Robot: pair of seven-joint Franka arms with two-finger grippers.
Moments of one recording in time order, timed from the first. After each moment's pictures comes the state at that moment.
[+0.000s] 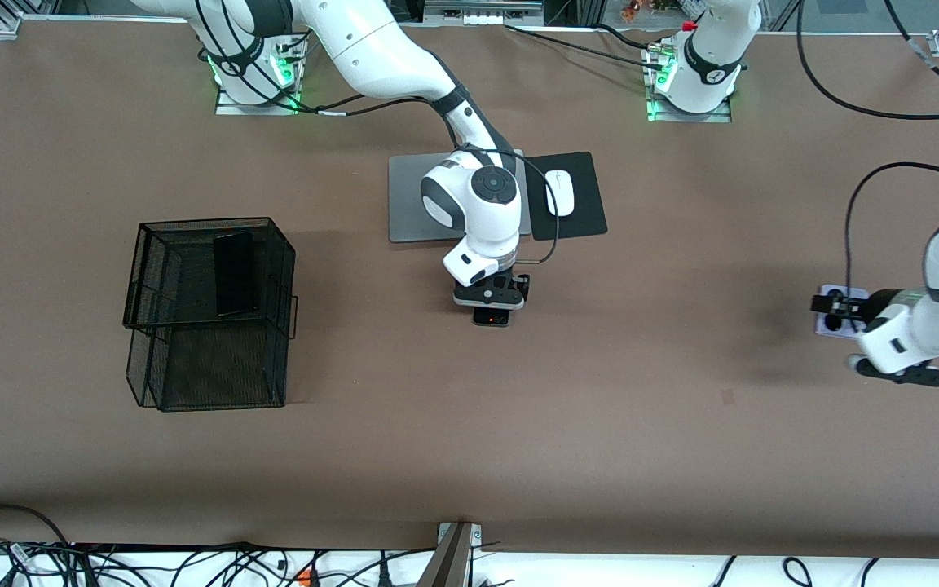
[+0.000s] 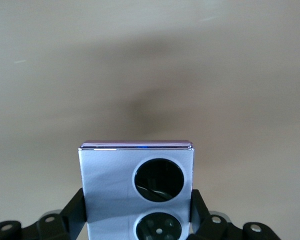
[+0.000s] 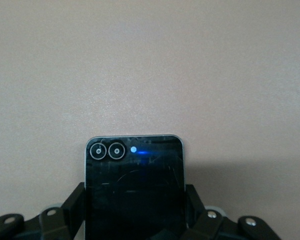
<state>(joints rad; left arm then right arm) 0.45 0.64 -0.48 -1.38 0.28 1.56 0.09 1.05 1.03 -0.30 -1.25 0.08 2.43 0.96</state>
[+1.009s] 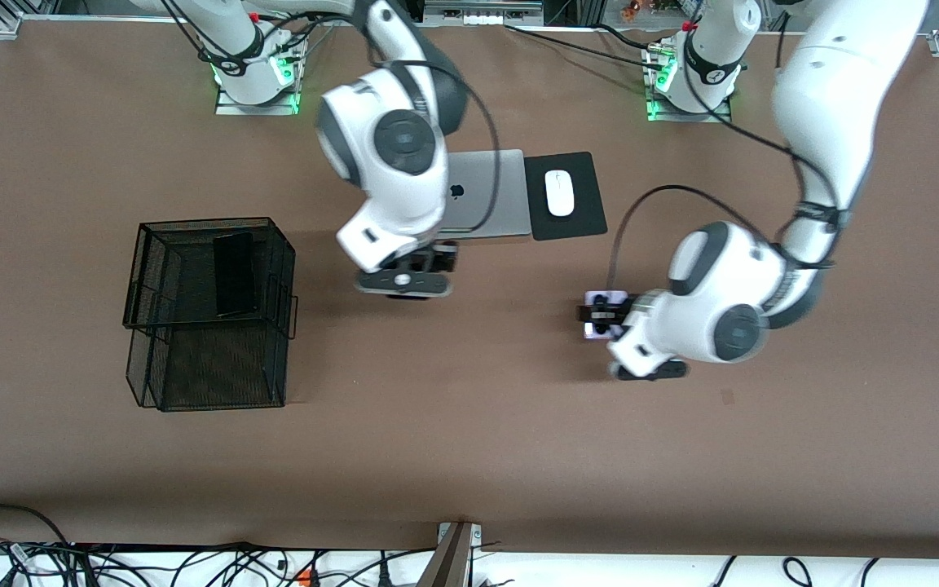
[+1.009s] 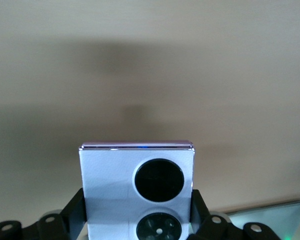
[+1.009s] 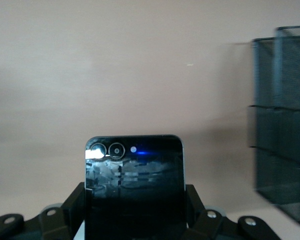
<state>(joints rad) -0.02 0.79 -0.48 -1.39 -0.03 1.91 -0.48 0.89 0.56 -0.37 -1.33 0.08 1.82 0.58</state>
